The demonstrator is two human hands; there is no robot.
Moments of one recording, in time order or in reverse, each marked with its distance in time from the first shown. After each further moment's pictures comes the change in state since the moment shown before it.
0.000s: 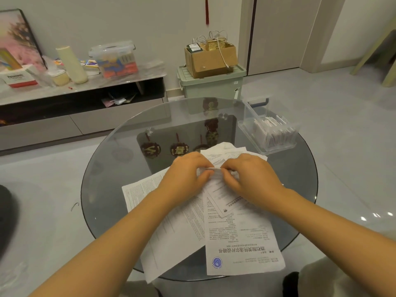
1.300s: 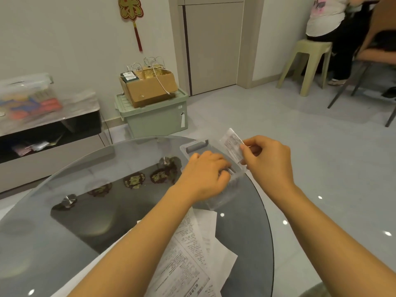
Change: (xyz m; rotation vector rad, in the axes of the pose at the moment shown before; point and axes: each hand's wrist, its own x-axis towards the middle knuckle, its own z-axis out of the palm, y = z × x) left_hand 0.188 0.094 0.051 0.160 -0.173 0.425; right_hand 0.056 0.136 -0.080 0.261 0.581 0.591
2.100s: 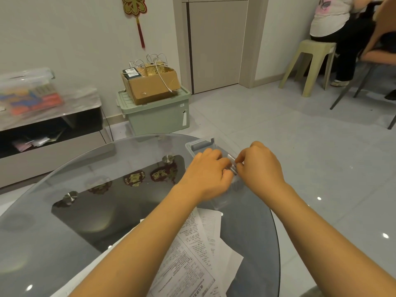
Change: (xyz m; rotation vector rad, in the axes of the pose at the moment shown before) left_hand 0.001 -0.009 0.008 -0.046 0.020 -0.039; right_hand 0.002 -0.010 0.020 -0.514 -0.293 0.012
